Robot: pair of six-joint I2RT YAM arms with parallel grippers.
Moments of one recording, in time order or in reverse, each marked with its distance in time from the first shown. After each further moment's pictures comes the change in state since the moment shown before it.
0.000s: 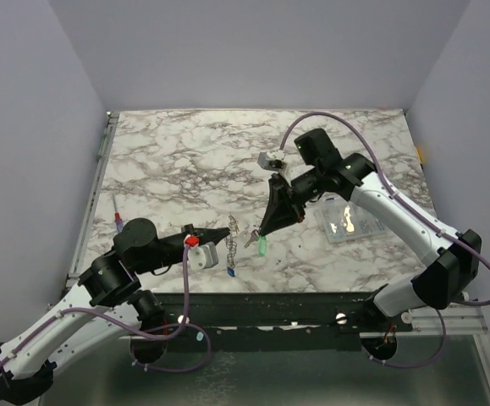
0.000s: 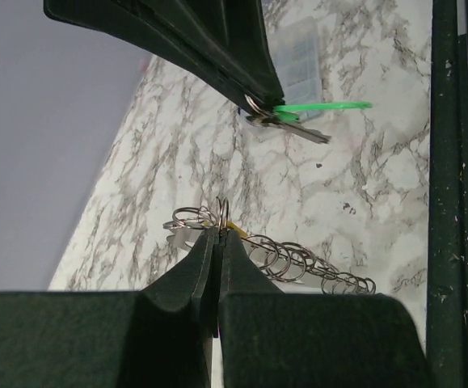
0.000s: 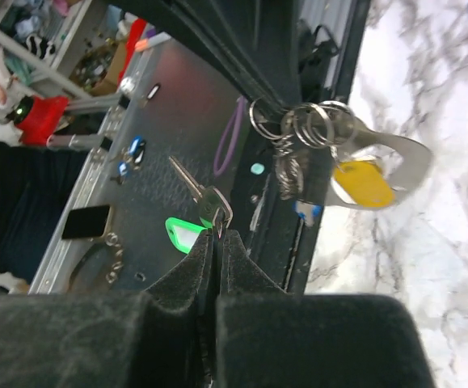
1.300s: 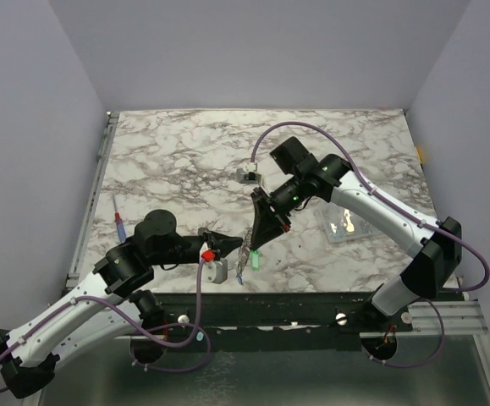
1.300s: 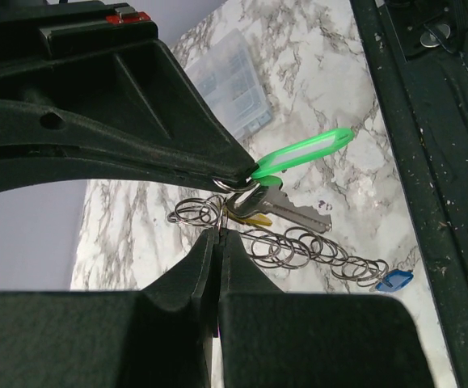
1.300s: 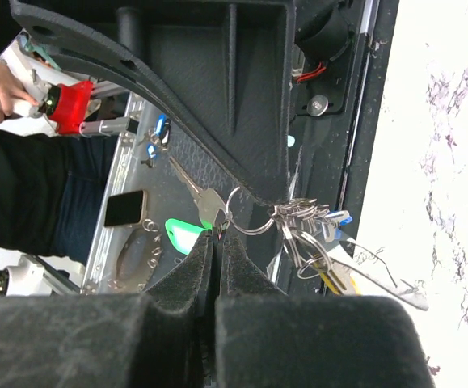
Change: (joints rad) left arm 0.000 0.123 0.000 -0.011 0.216 0.230; right arm 0.140 0.113 0.076 -0.141 0.089 0.056
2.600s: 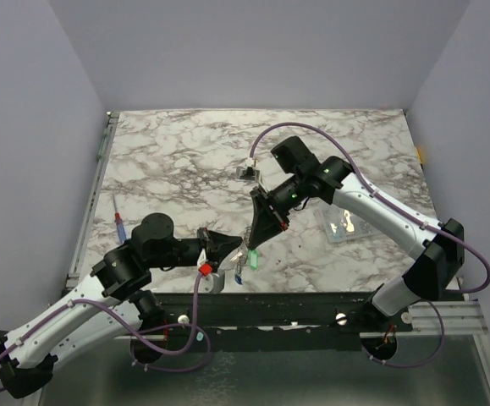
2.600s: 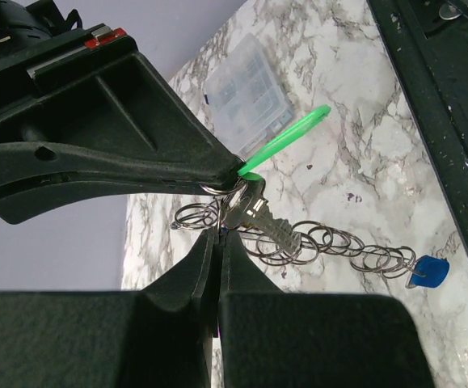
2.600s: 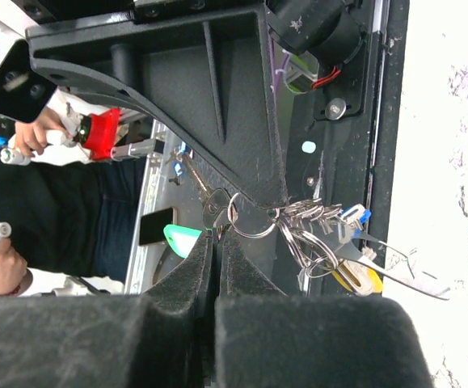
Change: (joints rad) left arm -0.020 -0.024 -0.011 -0.001 -0.008 0.145; right arm 0.000 -0.018 -0.032 0.100 -0.009 0.209
